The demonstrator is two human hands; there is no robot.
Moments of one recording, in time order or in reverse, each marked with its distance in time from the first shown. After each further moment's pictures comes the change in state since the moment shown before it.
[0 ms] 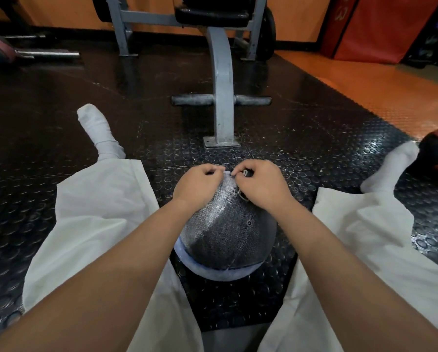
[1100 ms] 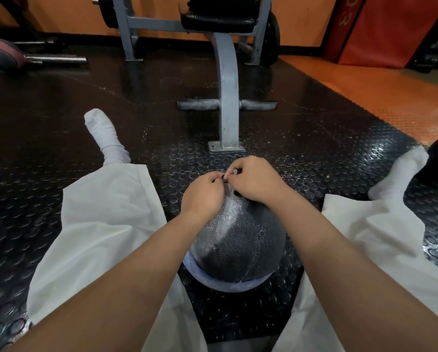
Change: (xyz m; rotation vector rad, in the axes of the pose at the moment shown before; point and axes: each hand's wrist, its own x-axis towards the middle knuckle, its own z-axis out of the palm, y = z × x) left_hand -0.006 0.003 0.002 -0.003 0.029 -0.012; right_hand 0.024 -0.027 0.001 -0.136 -0.200 0.001
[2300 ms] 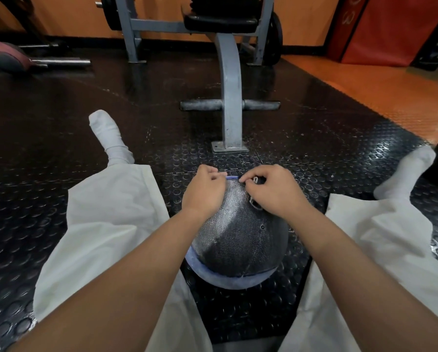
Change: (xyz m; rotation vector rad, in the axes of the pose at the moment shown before) left_hand 0.009 -0.005 -0.001 -0.093 0.046 -0.069; right_hand -0.021 0.027 0.005 0.148 0.159 -0.049
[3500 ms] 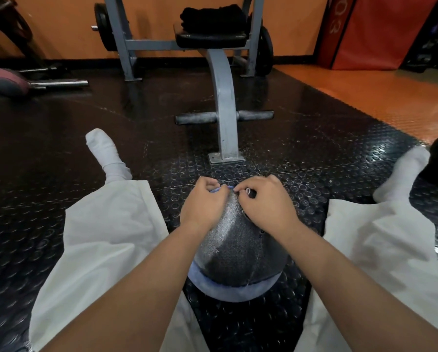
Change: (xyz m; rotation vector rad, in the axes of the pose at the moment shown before) left_hand -0.001 0.003 0.003 0.036 0.022 -0.023; right_hand 0.001 0.007 0.019 -0.135 0.167 -0.103
